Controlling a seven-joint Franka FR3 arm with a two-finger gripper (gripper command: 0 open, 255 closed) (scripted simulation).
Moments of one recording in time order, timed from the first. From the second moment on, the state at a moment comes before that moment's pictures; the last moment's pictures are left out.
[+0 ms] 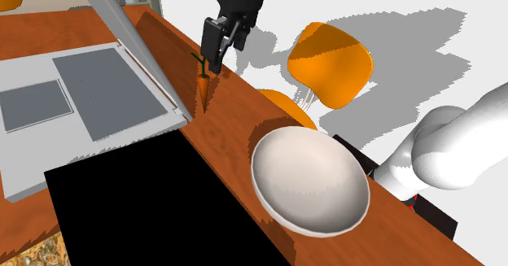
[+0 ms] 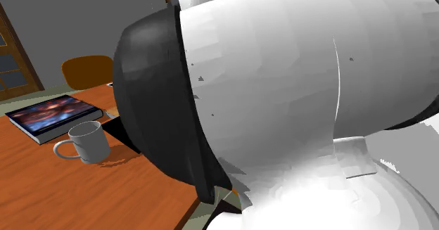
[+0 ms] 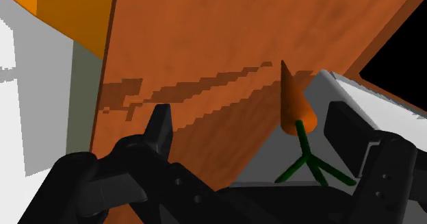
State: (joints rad) arm 0.15 -0.27 0.55 -1.96 -0.01 1.87 0.27
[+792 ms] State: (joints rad) arm 0.16 -0.15 0.63 -1.95 -0.10 1.98 0.33
